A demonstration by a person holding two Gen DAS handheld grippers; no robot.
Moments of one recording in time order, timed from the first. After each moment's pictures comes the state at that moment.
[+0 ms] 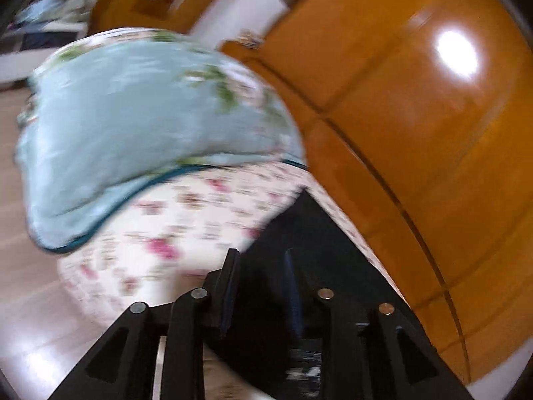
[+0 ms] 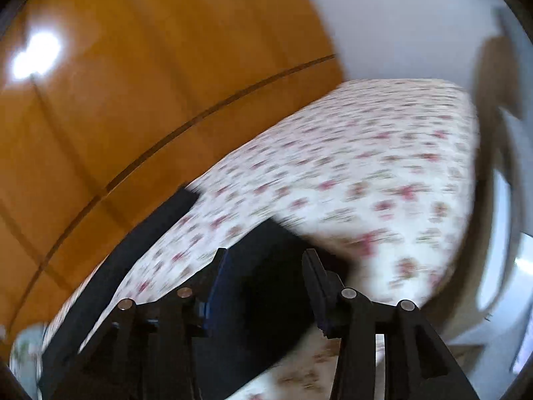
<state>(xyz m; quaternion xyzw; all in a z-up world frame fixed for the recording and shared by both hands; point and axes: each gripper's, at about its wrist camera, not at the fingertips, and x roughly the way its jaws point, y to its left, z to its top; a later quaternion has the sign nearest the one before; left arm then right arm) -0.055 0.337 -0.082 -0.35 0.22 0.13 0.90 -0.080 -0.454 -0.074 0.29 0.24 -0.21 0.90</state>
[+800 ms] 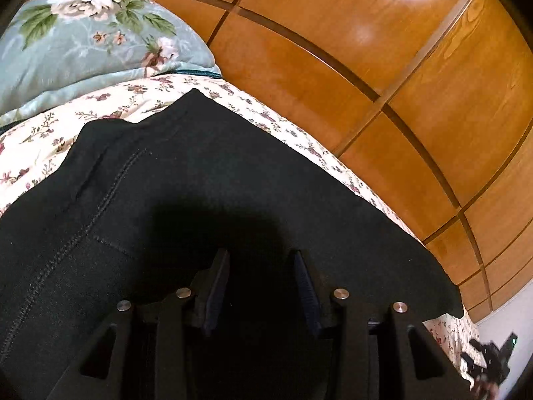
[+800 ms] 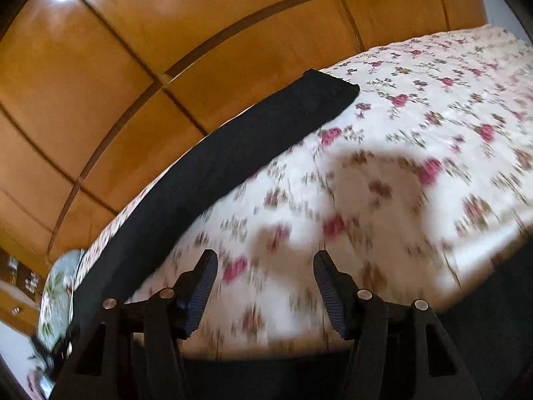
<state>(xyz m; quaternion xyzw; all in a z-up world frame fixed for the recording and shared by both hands) 0.142 0.245 -0.142 -0.27 0.33 0.03 0.90 0.158 -0.410 -0.123 0.31 0.39 -0.01 0.86</state>
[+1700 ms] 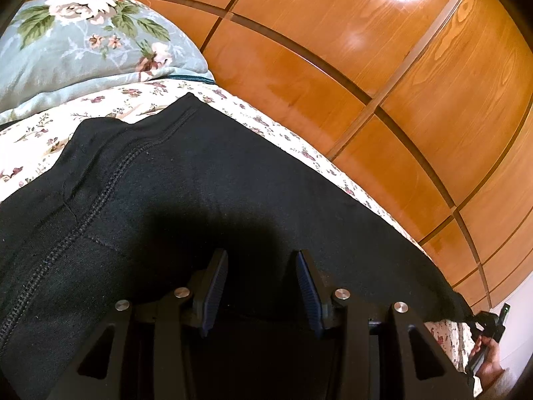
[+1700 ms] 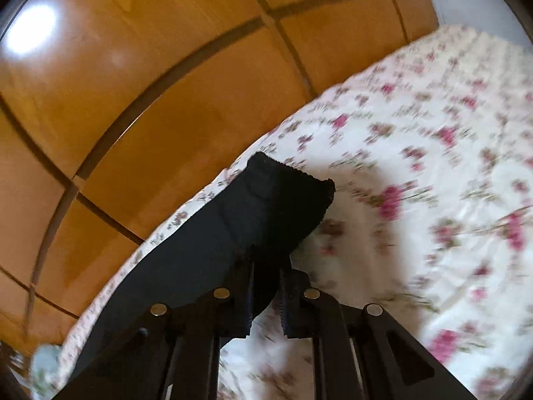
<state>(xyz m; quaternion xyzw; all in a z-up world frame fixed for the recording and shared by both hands) 0.143 0.246 -0.146 -0.27 0.31 0.02 0.91 0.222 -0.483 -0.114 0.32 0.32 -0.17 0.88</state>
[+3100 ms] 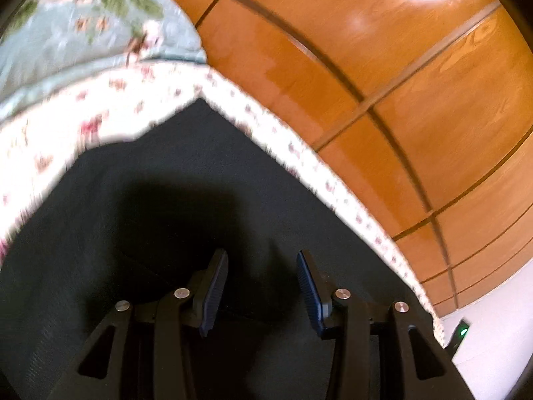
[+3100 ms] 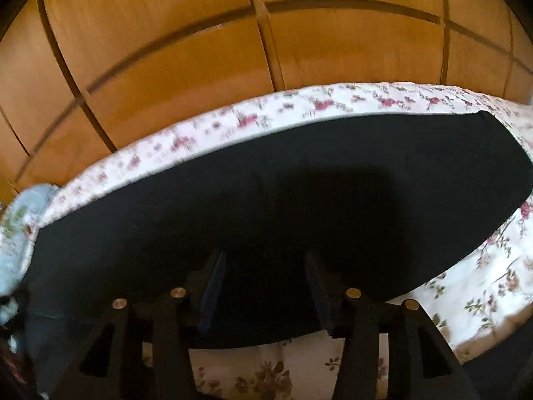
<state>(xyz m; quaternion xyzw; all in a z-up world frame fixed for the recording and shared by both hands) 0.161 0.273 -0.108 -0.32 0.36 -0.02 0.88 0.185 -0.235 -0.124 0.12 0.41 0.00 0.90</state>
